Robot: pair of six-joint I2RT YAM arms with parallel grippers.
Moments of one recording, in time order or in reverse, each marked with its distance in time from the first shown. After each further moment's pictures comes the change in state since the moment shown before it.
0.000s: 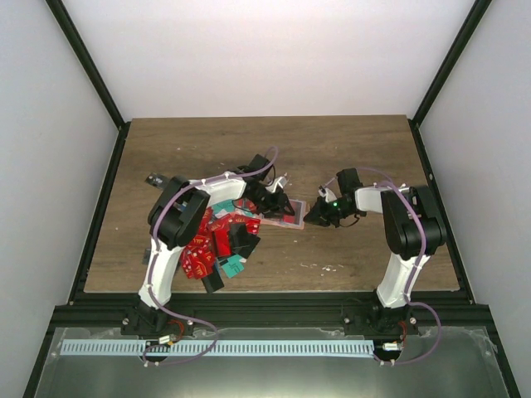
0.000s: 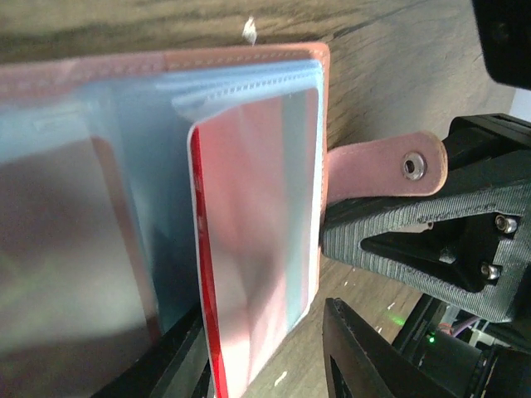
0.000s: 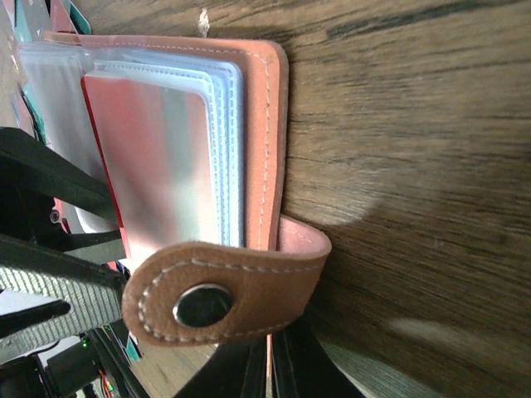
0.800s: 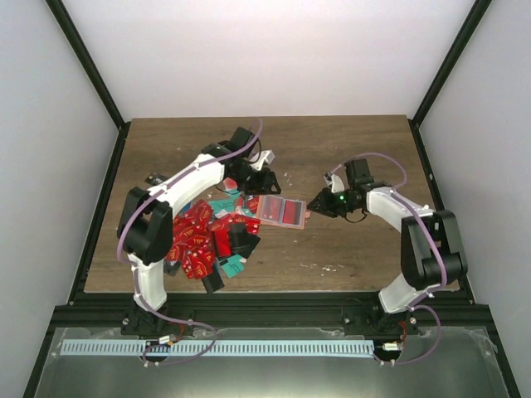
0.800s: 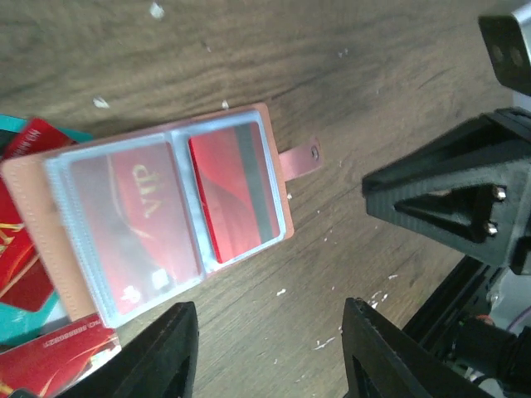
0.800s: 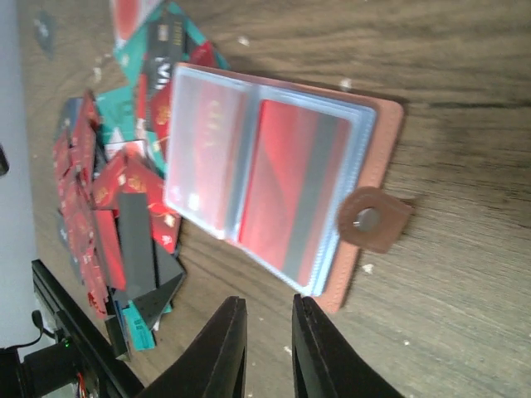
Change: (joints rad) left arm 0.041 -0.247 0.113 -0.355 -0.204 0.195; right arm -0.002 -0.232 0.001 -0.101 0.089 -0.081
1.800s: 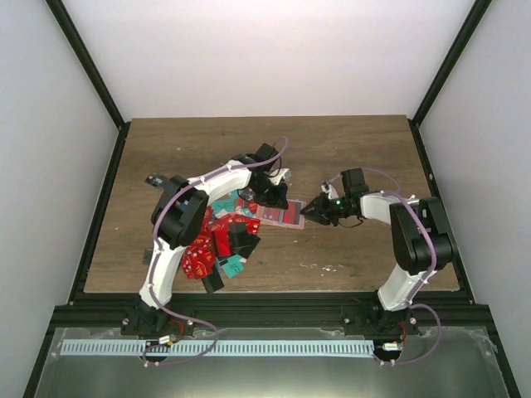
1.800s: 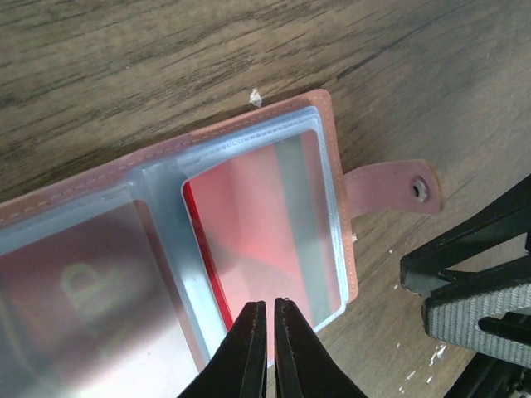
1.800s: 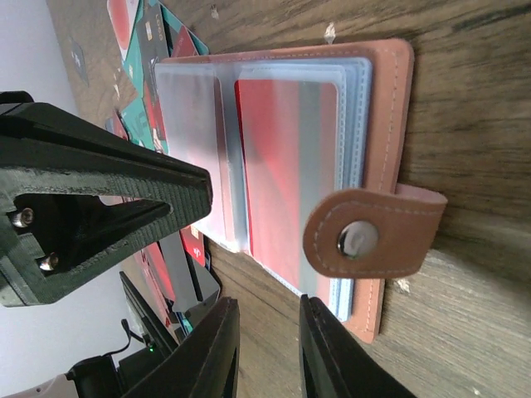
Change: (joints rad) left arm -0.057 0.260 0.102 0.052 -0.011 0.039; right arm -0.002 0.086 -0.099 0.239 -0.159 0.269
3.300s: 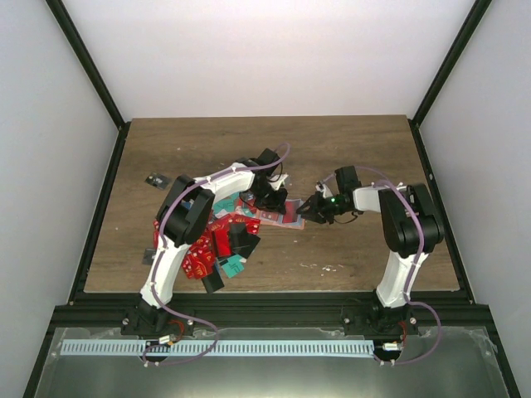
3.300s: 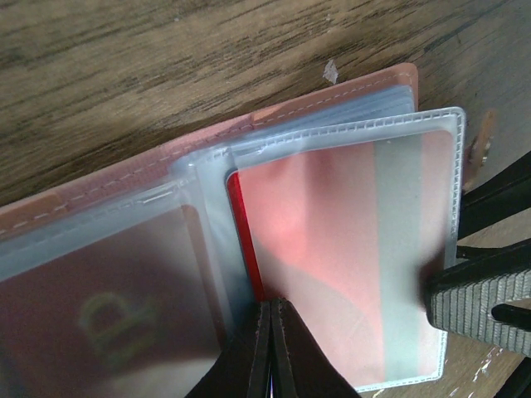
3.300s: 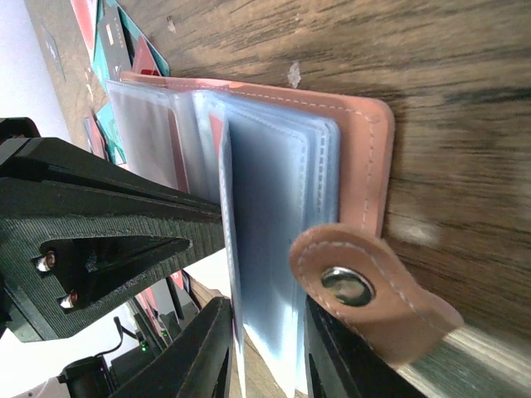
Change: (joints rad) left arm -0.006 0.066 0.015 -0.020 -0.035 0.011; right arm 0.016 0.163 0.103 -0.015 -0.020 -0.045
